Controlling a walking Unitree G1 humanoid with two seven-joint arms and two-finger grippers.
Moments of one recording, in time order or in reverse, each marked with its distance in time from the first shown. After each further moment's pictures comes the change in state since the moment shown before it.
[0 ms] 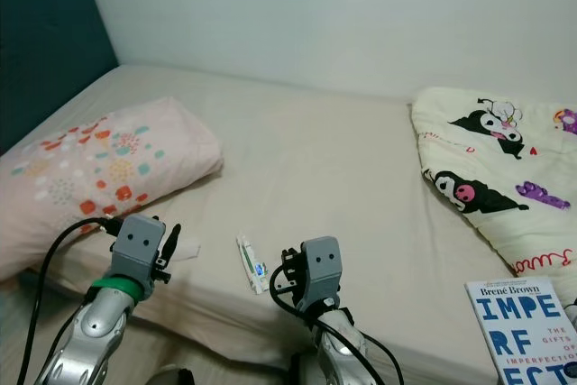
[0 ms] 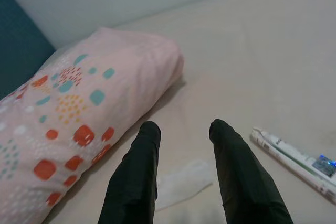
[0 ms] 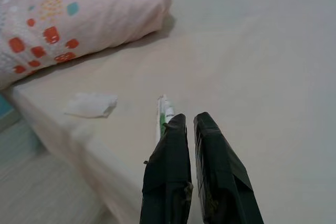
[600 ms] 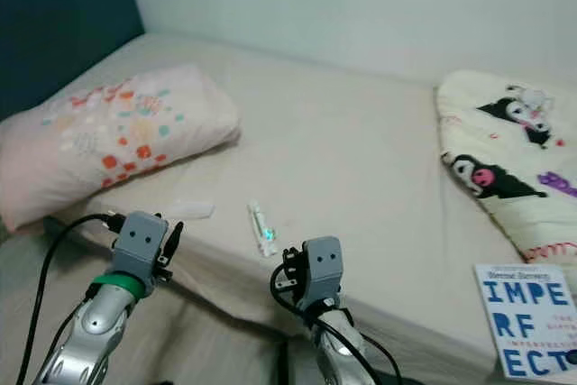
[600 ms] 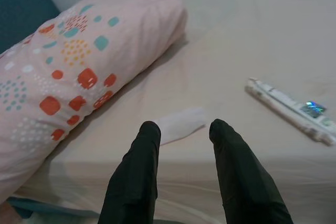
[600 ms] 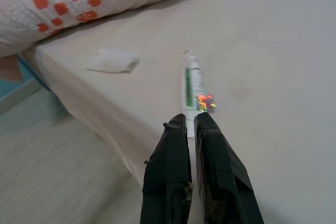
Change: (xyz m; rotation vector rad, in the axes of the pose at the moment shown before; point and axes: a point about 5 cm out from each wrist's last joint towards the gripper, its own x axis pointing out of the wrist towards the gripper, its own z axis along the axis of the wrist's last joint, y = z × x) left arm 0.001 -0.001 0.003 0.007 -0.001 -0.015; right arm -0.001 -0.002 0.001 0.009 -0.004 -0.027
